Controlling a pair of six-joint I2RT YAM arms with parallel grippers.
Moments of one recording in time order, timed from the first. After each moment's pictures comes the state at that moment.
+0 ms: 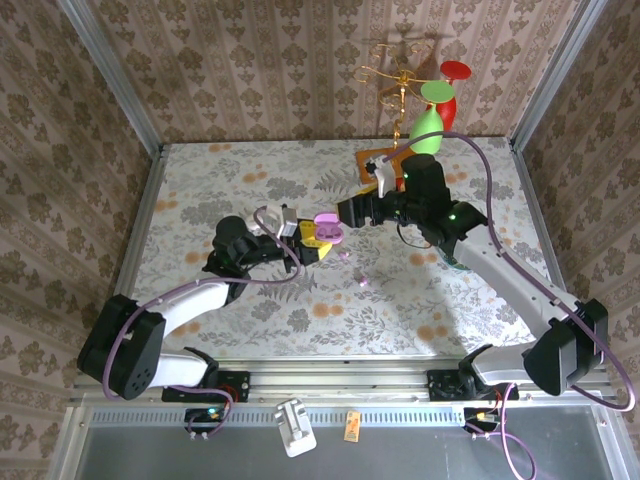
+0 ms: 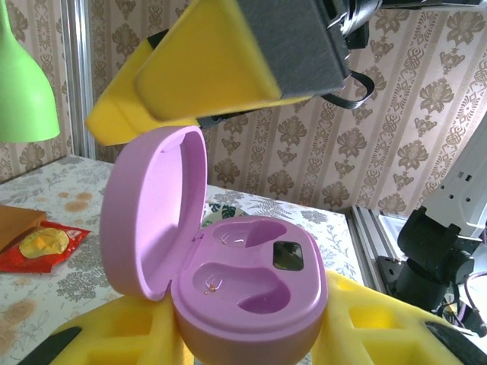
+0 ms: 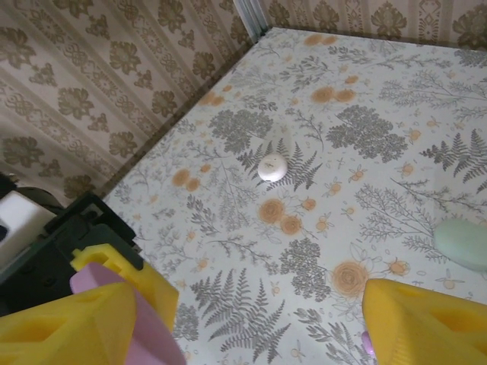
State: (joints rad) left arm -0.55 1.32 0.56 0.86 0.95 -0.22; right arm 0.48 1.33 1.22 -0.34 -0.43 0.24
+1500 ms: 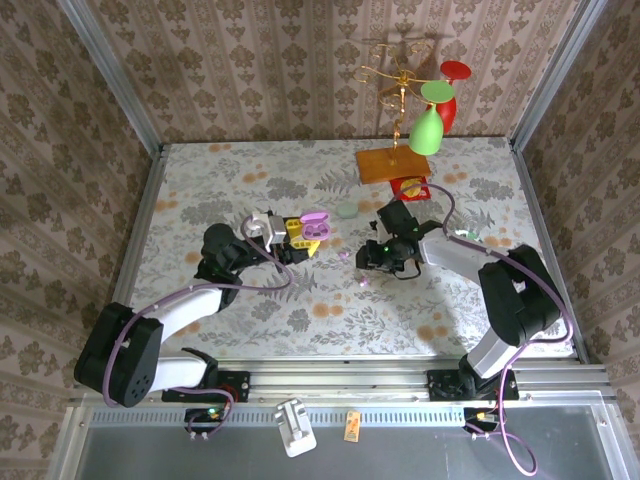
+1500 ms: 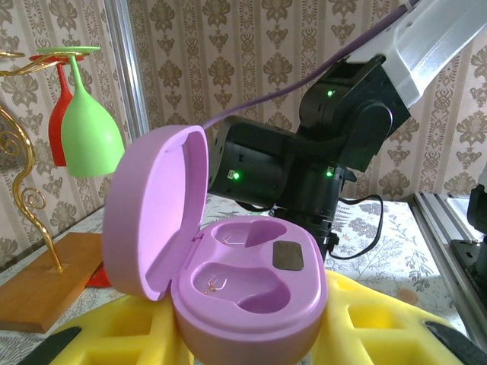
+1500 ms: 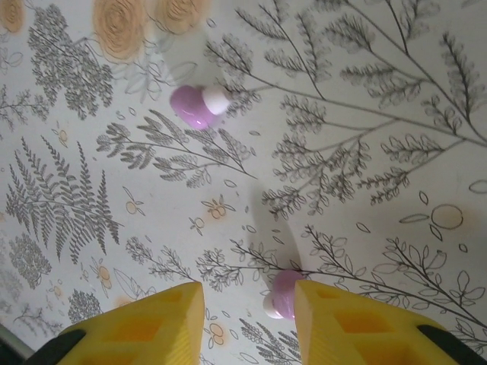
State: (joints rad) left arm -0.48 1.27 0.48 0.93 0.91 -0.04; right arm 0.44 1.64 0.95 -0.44 -0.36 0.56
